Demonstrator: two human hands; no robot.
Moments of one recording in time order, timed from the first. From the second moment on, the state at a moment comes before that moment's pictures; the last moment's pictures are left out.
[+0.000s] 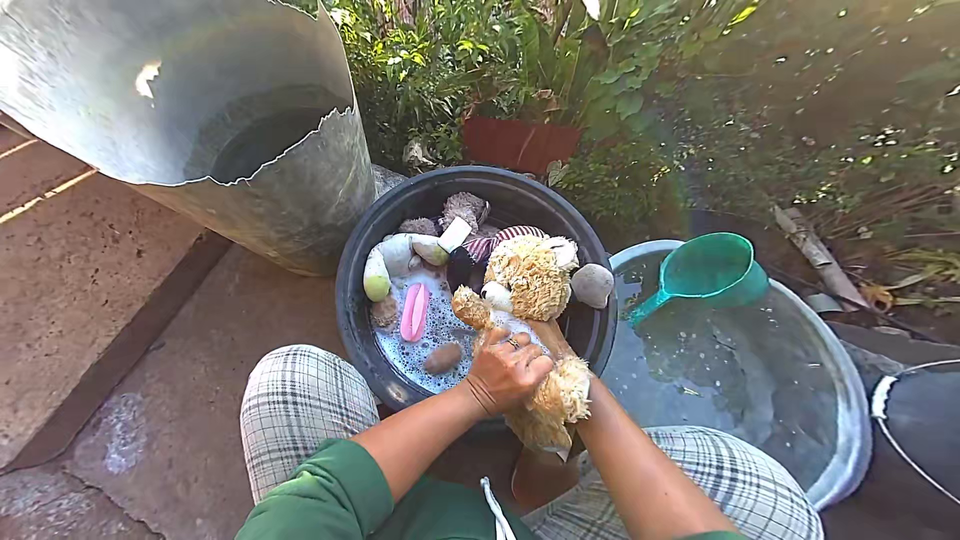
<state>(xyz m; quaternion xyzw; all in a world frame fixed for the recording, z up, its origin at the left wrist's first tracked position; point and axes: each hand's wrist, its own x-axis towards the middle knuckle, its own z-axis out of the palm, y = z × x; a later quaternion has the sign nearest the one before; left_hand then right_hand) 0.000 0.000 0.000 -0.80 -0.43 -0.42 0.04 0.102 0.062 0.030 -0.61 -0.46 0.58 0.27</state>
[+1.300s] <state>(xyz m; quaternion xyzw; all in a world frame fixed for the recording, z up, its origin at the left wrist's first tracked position) -0.041 0.080 0.037 -0.15 -0.60 -0.63 -0.48 0.075 0.029 0.021 -0.56 -0.43 0.56 0.44</state>
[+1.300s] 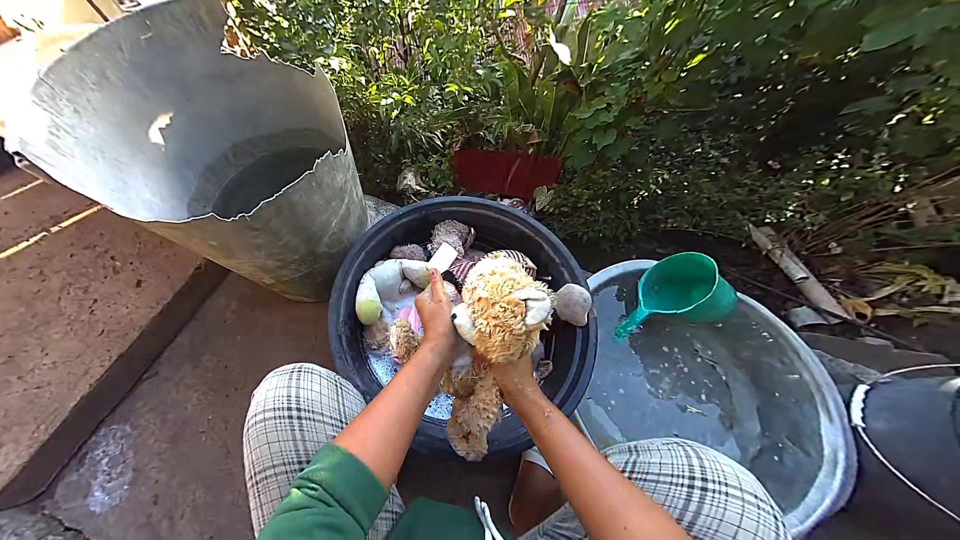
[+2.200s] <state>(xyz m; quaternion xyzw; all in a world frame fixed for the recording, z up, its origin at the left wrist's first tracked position) -0.057 0.069 0.050 -0.24 -0.48 -0.47 -0.70 0.124 0.059 0.090 -0.40 -0.25 0.62 0.63</state>
